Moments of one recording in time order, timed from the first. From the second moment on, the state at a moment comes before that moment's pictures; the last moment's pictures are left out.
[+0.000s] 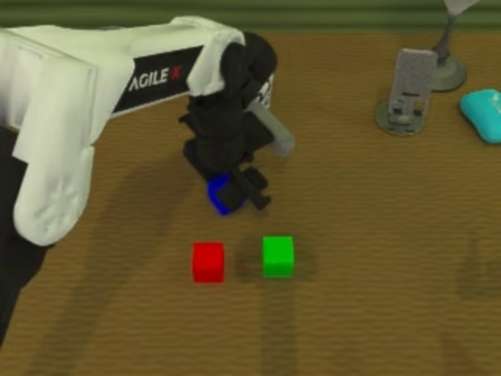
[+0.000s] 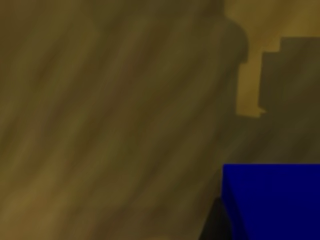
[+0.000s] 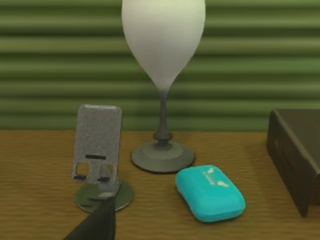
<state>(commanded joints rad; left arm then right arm) -0.54 2.46 1.90 -1.01 0.01 0.47 0.01 0.00 0.00 0.00 0.00 0.00</state>
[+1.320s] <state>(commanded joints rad) -0.53 2.37 2.09 -1.26 0.02 0.46 0.01 0.00 0.00 0.00 0.00 0.00</state>
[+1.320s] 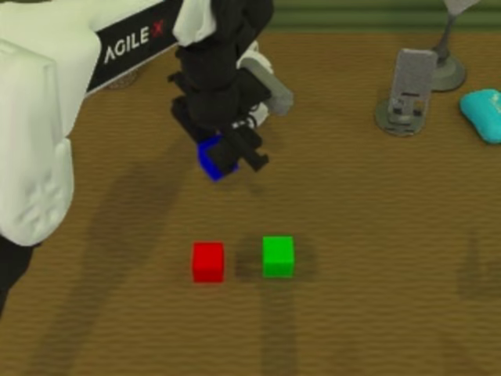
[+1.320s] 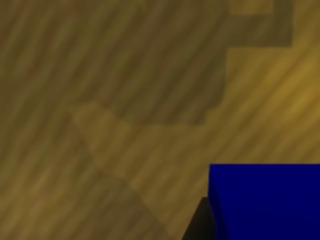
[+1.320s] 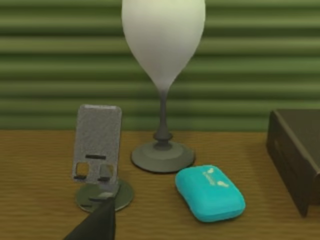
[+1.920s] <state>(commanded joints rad) -0.88 2.49 2.37 -1.43 0.03 0.66 0.01 0.00 0.00 0.00 0.00 0.00</state>
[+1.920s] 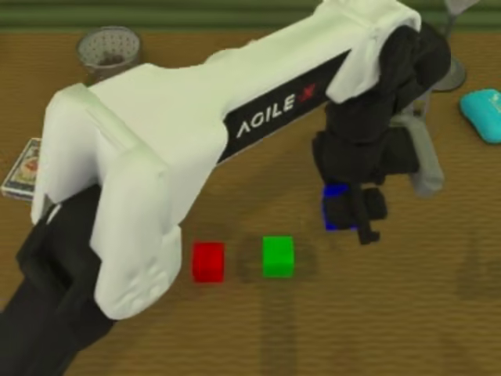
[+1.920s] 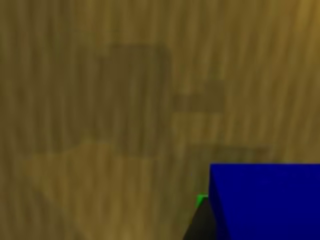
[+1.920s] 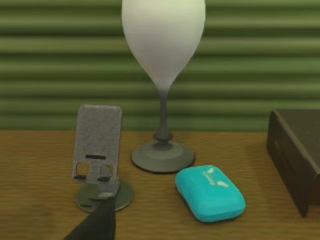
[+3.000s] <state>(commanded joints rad) -0.90 2.50 2.13 -1.18 0.03 0.68 0.01 0.00 0.00 0.00 0.00 0.00</state>
